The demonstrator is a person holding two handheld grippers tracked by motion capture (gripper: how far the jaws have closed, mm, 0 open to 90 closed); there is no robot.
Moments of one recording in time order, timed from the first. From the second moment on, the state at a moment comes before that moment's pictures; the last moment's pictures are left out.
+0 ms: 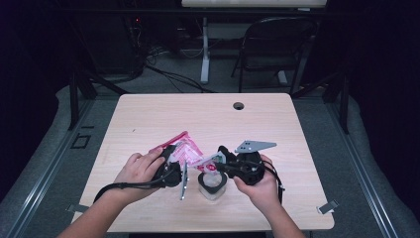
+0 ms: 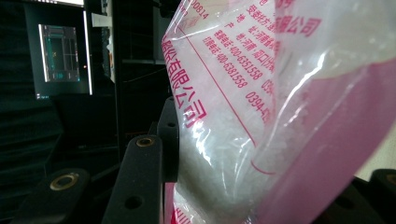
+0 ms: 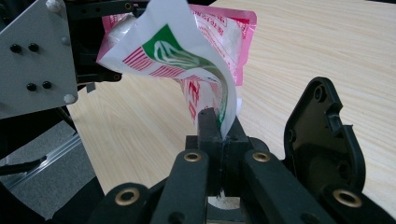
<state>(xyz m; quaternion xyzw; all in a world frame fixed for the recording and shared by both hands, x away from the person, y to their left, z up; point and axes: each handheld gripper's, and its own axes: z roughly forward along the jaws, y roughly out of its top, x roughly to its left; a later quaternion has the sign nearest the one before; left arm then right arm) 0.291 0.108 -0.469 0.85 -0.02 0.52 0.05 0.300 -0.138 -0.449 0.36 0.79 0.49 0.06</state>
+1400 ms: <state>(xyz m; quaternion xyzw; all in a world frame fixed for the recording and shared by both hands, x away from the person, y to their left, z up) 0.289 0.100 -0.461 0.85 -0.07 0.52 0.00 0.301 -0.136 -0.451 0.36 0.80 0.47 0.06</state>
